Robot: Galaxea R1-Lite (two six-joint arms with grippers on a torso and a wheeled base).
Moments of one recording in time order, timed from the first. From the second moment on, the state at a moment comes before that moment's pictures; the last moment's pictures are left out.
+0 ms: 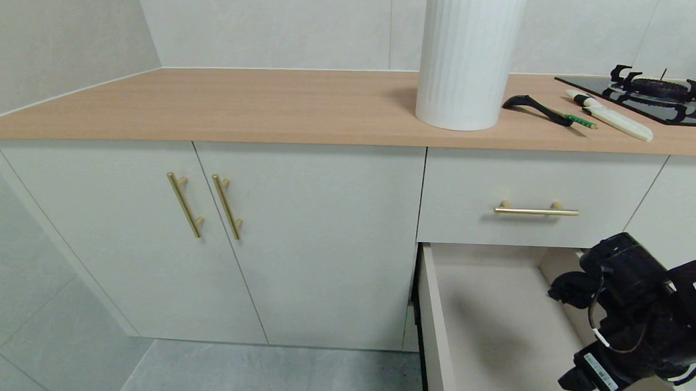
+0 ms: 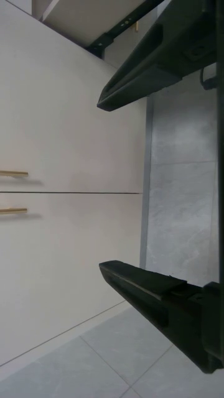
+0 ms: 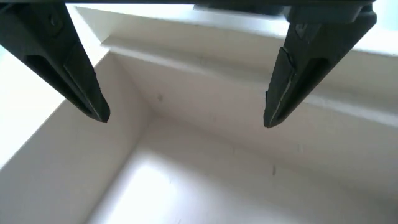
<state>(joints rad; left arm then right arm) 0.00 0.00 0.00 0.00 0.04 -0.01 0.34 1.66 -0.83 0.39 -0.22 -0.09</state>
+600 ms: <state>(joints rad) 0.00 0.00 0.00 0.00 0.04 -0.01 0.30 1.64 -0.84 0.00 -0.25 0.08</state>
